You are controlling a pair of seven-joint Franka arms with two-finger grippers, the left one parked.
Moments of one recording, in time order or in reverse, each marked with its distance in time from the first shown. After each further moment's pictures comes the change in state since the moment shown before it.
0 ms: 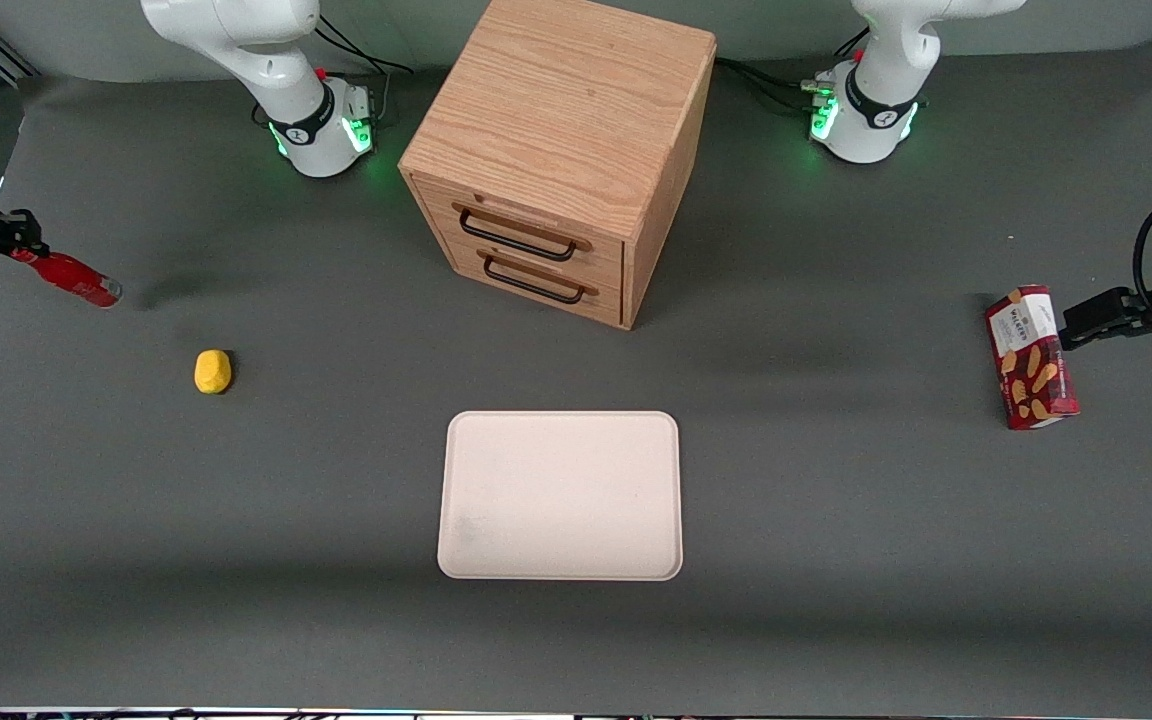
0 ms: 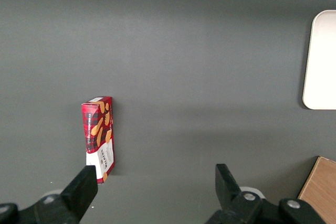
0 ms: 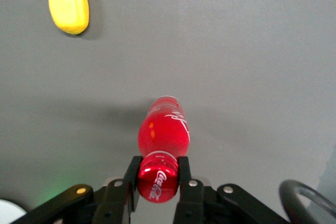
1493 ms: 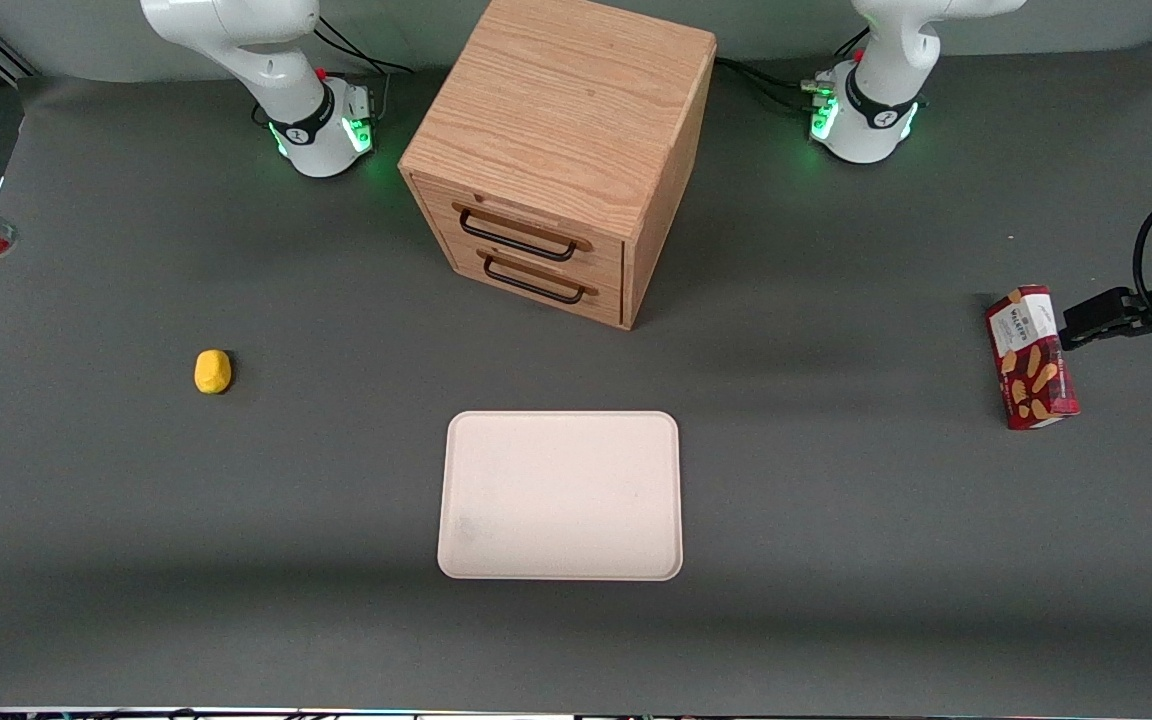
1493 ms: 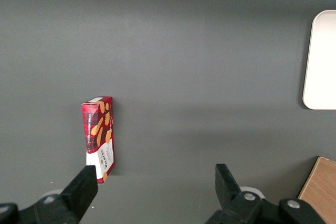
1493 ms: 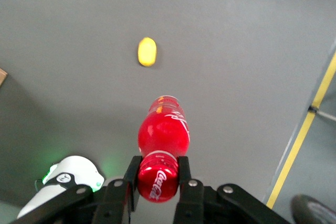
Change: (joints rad) arm 0.014 0.030 0.248 0.660 0.148 -0.625 -0.019
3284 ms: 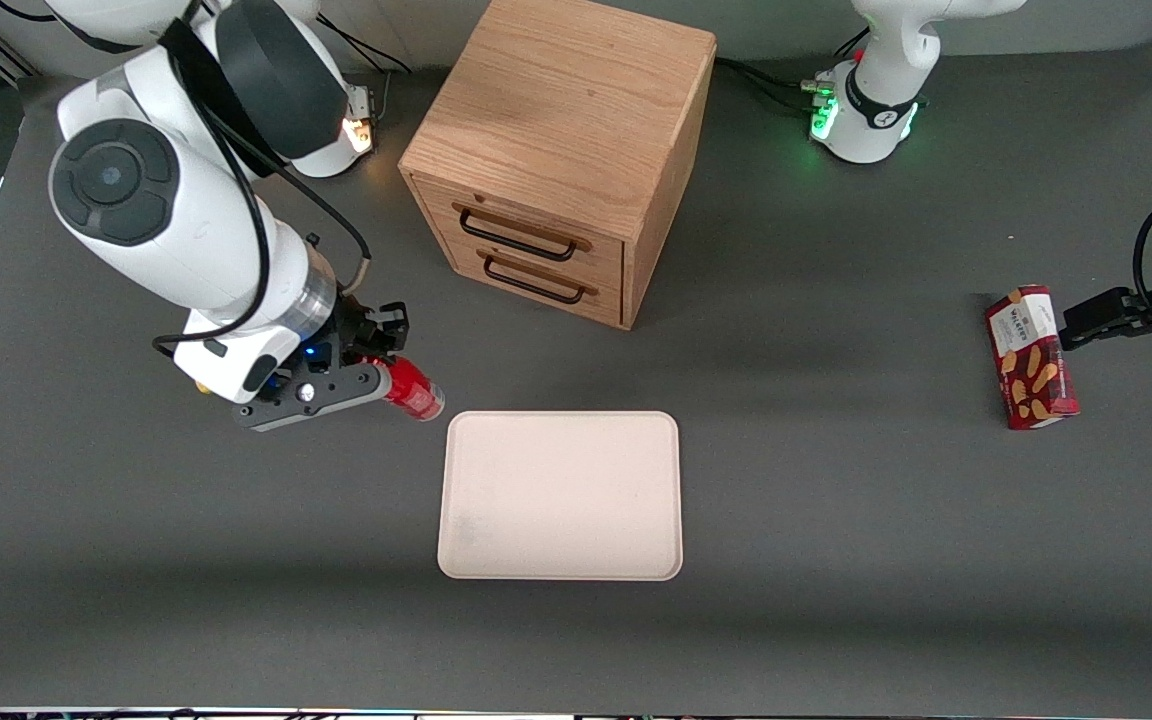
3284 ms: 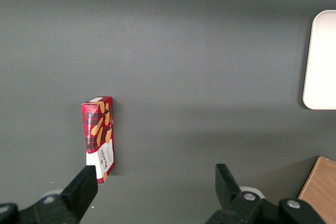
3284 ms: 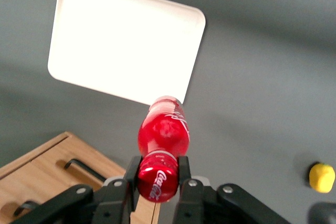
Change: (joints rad) arm 0.279 0.740 0.635 0.673 0.035 0.068 0.942
